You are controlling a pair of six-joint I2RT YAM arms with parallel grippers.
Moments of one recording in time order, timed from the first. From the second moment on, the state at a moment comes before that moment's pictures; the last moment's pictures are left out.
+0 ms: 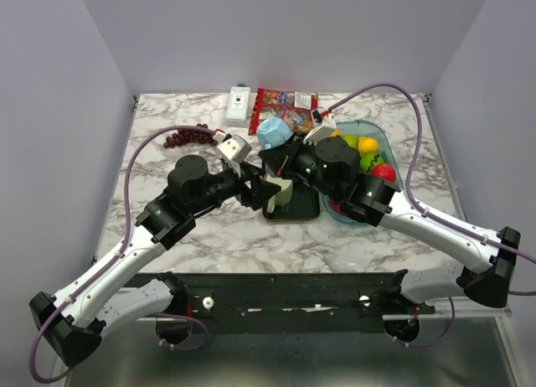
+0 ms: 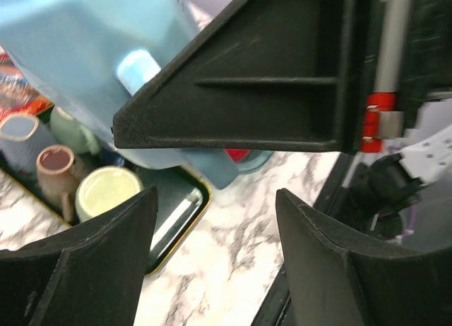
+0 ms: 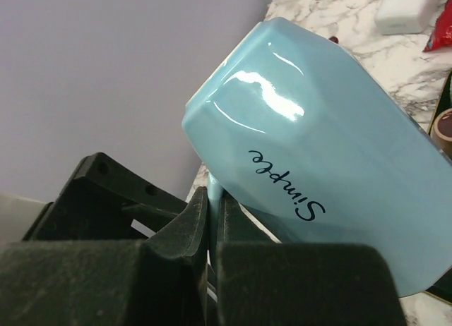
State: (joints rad) left arm -0.69 0.89 0.92 -0.12 0.33 -0.25; right arm 1.02 1.29 1.27 -0.10 0.31 0.77
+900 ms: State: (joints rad) left arm -0.74 0.94 0.85 0.02 0.02 -0.51; right arm 1.02 1.33 1.28 -0.11 0.38 0.82
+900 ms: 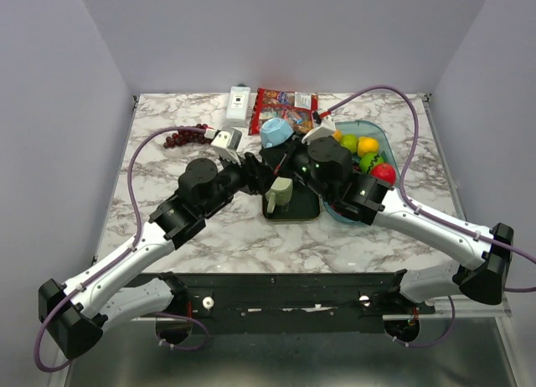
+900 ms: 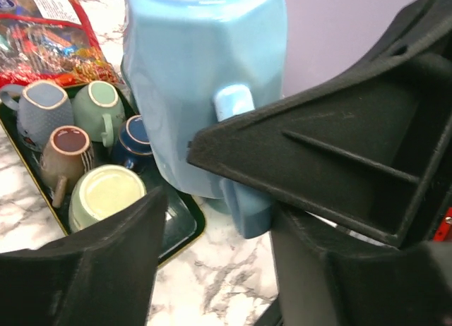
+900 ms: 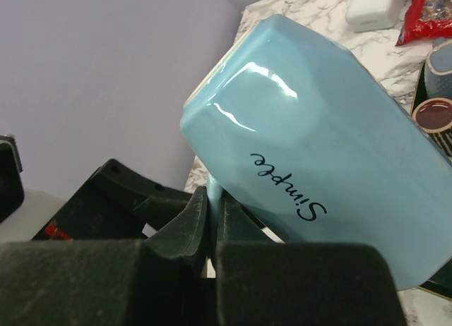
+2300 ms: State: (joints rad) left arm -0.21 1.12 0.72 0.18 0.35 -1.39; right arm 1.02 1.06 1.03 -0.21 0.63 0.92
